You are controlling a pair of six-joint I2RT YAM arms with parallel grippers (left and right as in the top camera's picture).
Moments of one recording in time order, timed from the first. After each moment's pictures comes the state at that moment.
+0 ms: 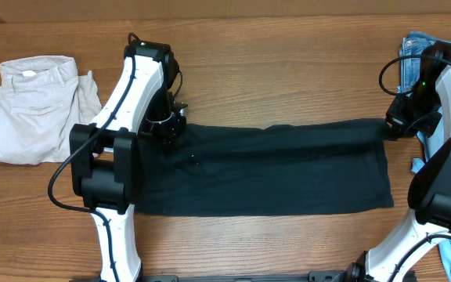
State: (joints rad) left arm -0.19 2.20 1.86 -1.69 0.09 0.10; right arm -0.32 2.02 1.75 -1.42 0.05 0.30
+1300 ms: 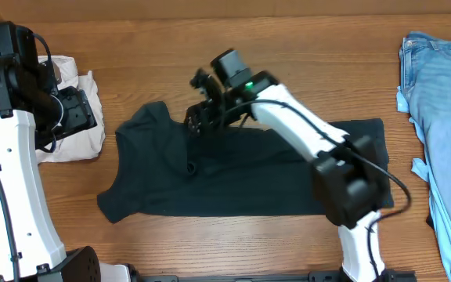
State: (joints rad) left arm 0.21 1.61 1.98 -1.69 0.02 -0.21; right arm 0.58 2.17 1.75 -0.69 -0.59 0.16
